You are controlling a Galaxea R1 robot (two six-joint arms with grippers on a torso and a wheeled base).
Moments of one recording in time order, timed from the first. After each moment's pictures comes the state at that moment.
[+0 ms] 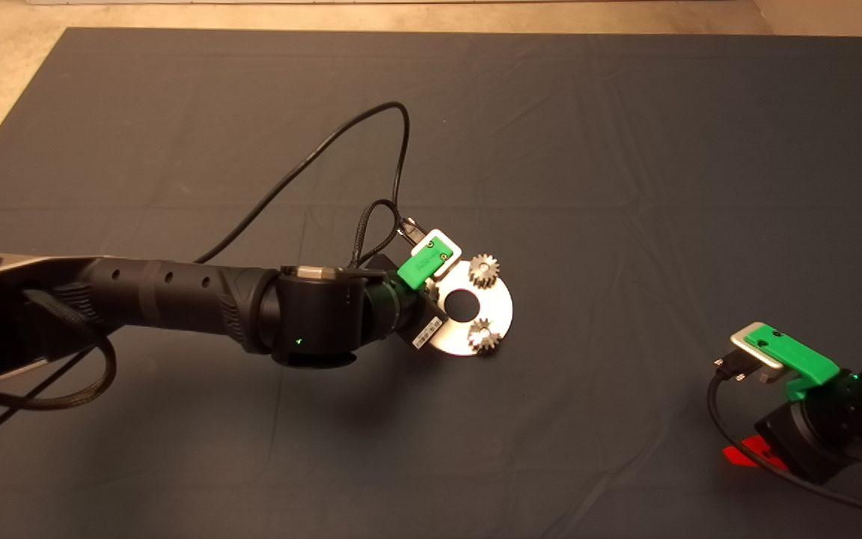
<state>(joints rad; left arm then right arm) -0.13 2.62 -0.85 1.14 1.36 -0.95 0.26 1.95 -0.38 -0.36 -1.53 1.18</state>
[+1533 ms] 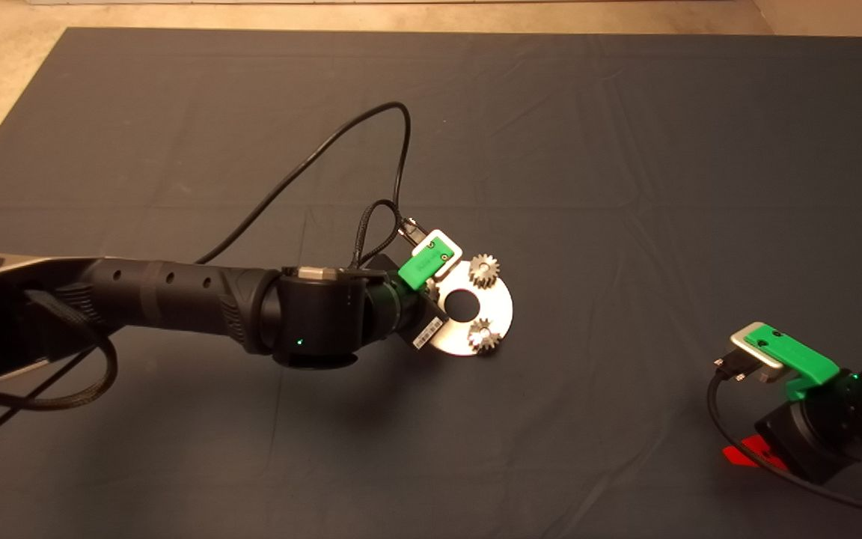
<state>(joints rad) -0.13 2.62 -0.85 1.14 1.36 -0.94 0.26 1.95 -0.38 -0.36 -1.53 1.18</state>
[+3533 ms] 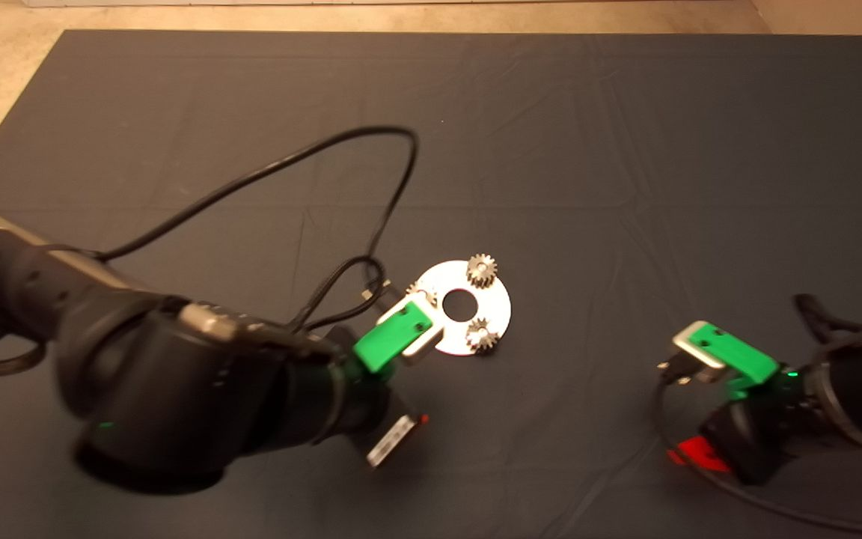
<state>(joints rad) -0.29 2.49 -0.42 0.70 1.51 -1.29 0.27 2.21 -0.38 -0.36 -1.54 1.29</state>
